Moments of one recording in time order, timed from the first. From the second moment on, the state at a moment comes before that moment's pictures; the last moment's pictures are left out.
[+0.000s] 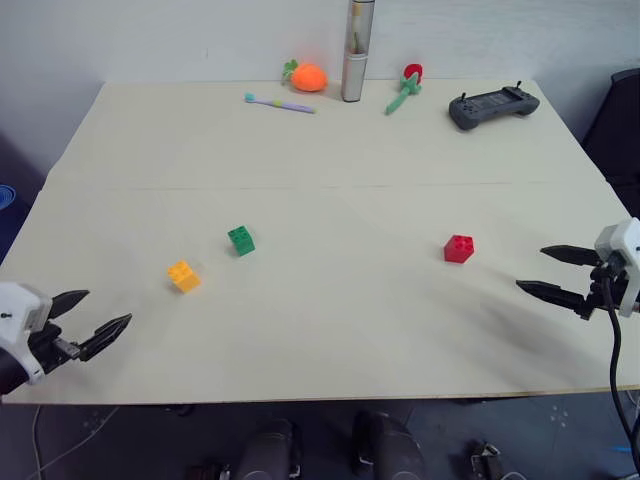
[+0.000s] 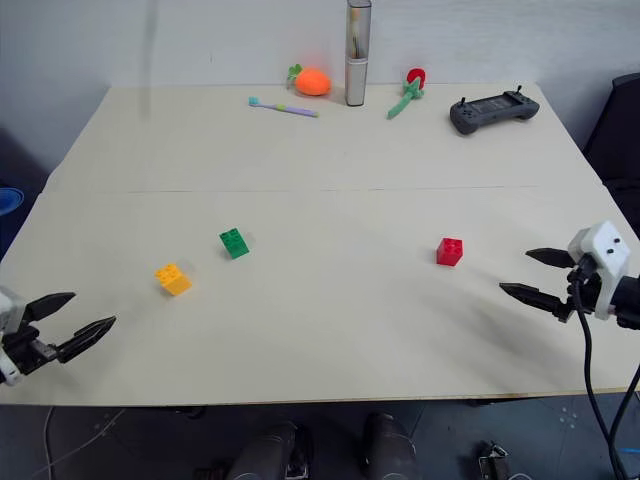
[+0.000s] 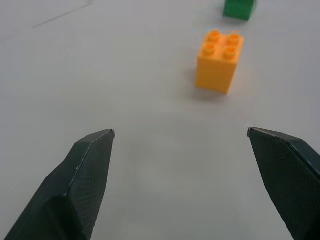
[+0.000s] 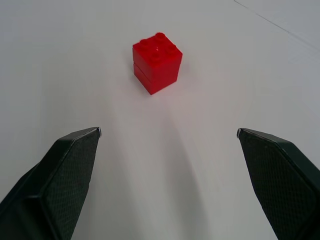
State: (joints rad) left arm 0.22 0.85 0.66 -0.18 -0.51 0.43 -0.89; right arm -0.32 -1.02 -0.27 0.35 0.38 0.22 1.26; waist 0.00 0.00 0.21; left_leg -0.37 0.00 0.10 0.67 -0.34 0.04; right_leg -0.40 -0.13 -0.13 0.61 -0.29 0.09
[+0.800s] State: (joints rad) left arm -0.46 1.00 0.10 -0.38 -0.71 0.62 -1.19; right arm -0.96 -0.77 0.12 1.09 -0.02 -0.13 1.33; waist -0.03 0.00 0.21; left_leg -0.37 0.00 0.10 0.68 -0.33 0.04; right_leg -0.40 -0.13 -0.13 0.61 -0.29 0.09
